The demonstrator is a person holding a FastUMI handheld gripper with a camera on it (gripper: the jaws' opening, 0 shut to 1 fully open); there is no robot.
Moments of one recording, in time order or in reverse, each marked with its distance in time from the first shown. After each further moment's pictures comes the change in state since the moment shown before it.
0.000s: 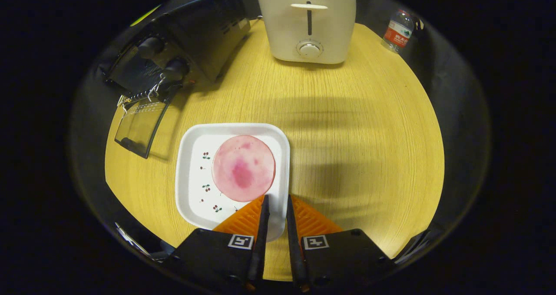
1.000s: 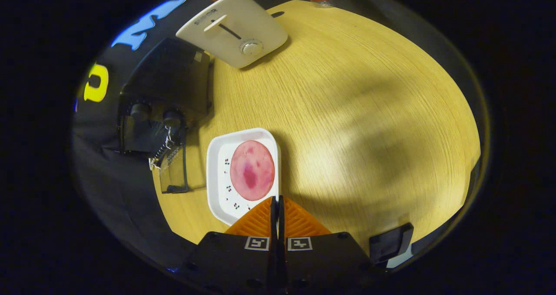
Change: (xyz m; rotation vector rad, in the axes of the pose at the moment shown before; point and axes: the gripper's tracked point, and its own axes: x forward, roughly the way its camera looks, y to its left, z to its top) arm -0.030 0.028 -0.025 0.544 -0.068 0.303
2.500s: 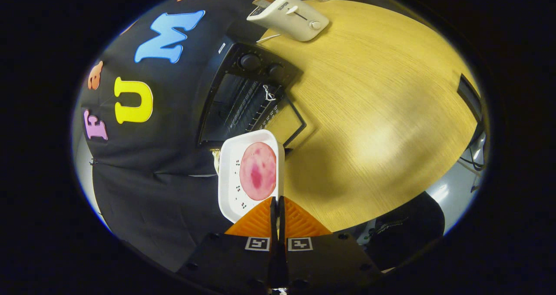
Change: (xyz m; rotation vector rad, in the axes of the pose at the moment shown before) arm -0.013 0.225 -0.124 0.201 -0.064 0.306
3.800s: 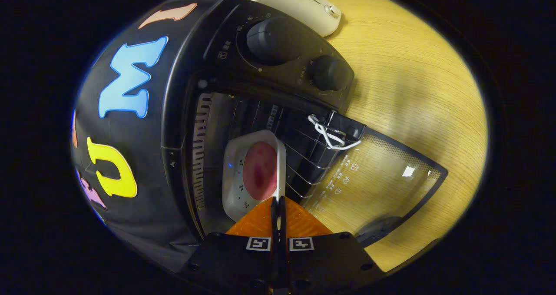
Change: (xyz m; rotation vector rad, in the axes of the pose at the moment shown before) arm 0.183 0.088 0.142 0.316 -0.376 0.017
